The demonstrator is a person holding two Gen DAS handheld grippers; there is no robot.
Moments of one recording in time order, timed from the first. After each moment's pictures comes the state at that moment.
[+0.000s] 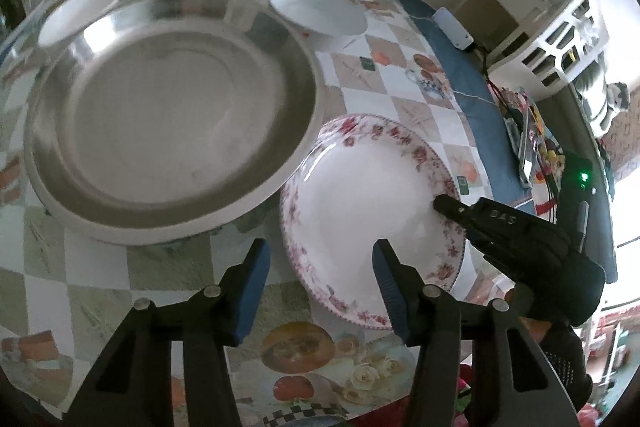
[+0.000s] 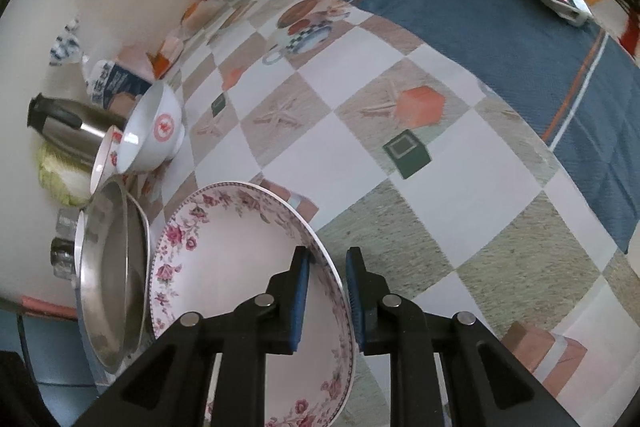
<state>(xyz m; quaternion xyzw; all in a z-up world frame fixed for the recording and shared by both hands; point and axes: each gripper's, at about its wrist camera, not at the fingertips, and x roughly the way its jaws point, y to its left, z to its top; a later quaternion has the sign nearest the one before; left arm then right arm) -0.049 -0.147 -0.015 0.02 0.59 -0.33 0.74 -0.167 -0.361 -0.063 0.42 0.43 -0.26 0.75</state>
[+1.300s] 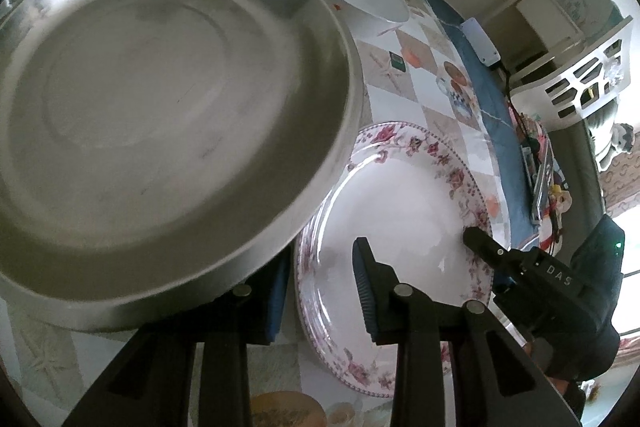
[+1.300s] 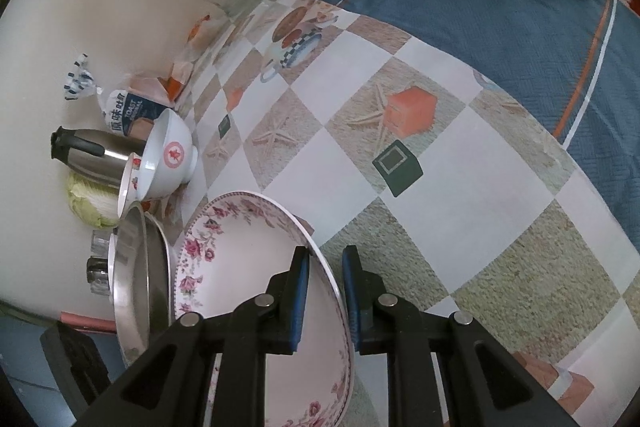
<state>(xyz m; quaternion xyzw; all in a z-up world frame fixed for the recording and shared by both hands) -0.020 -0.172 -0.063 -0.04 0.61 -0.31 0.73 -0.182 -0.377 -0.073 0.48 0.39 -0.22 0.75</state>
